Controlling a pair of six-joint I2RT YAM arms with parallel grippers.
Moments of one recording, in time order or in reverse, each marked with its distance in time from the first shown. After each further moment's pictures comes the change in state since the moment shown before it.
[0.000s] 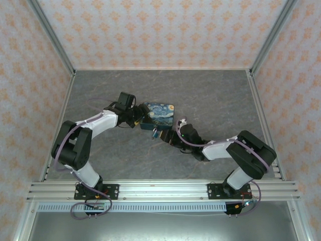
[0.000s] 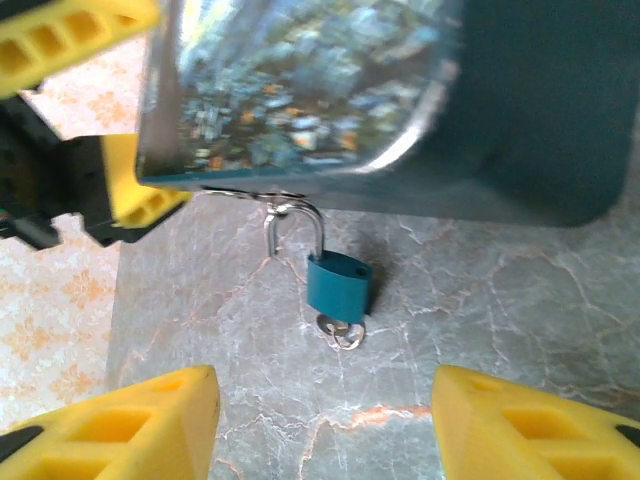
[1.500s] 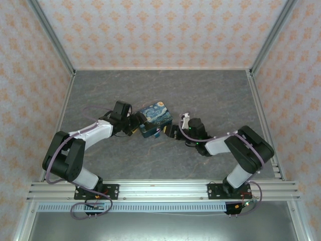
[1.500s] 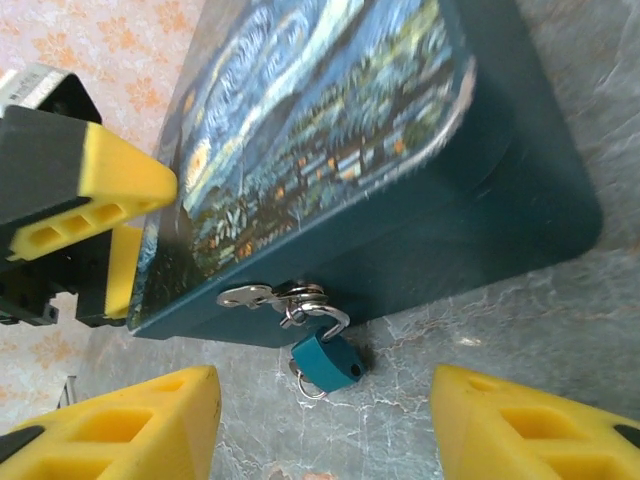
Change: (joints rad) left arm -0.010 -0.161 -0.184 0.021 0.016 -0.005; right arm -0.150 0.104 0.003 0.166 -0.184 -0.221
